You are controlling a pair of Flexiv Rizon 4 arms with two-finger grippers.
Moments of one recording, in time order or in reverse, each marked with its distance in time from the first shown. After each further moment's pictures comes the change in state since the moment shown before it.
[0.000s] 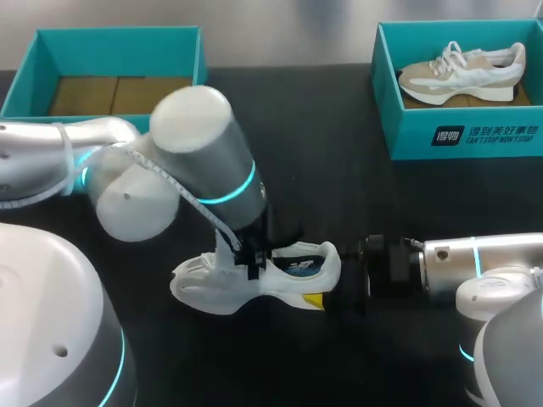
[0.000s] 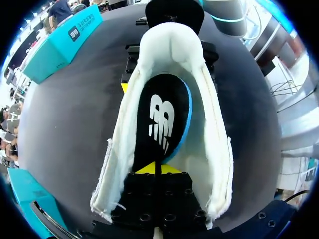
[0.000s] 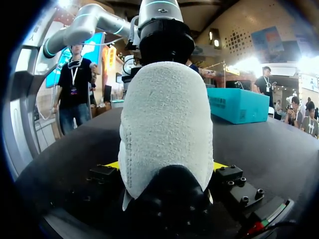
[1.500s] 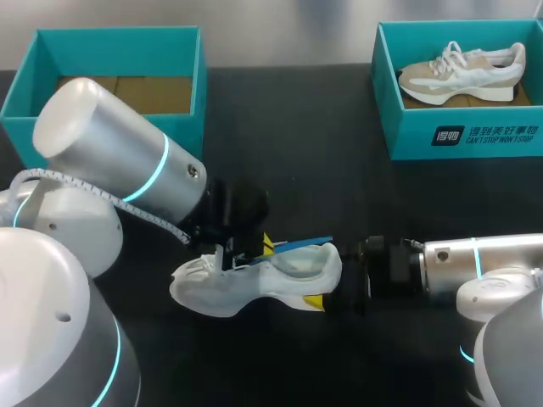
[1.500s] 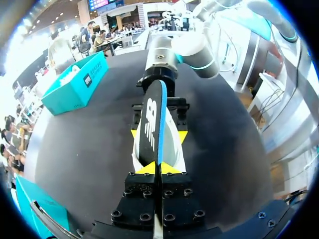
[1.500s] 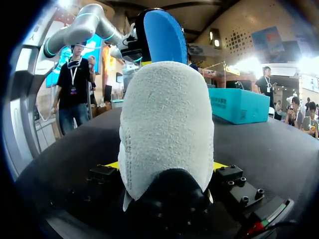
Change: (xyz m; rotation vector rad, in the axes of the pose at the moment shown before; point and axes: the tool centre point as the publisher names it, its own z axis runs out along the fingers) left arm 0.017 -0.025 -0.075 0.359 -0.071 0.065; right arm 0.002 0.000 0.000 0.001 0.001 -0.001
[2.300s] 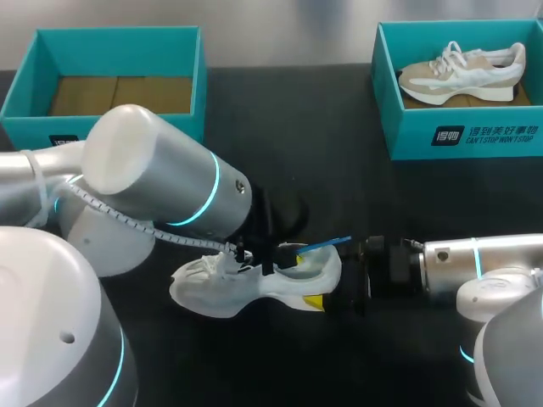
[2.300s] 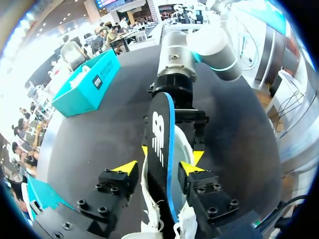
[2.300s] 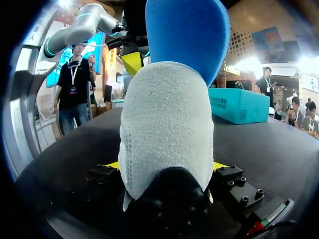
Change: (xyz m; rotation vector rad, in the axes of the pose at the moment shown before) left arm -0.009 -0.035 0.023 -0.055 -0.142 -0.025; right arm 0.000 0.000 0.000 0.000 0.000 0.000
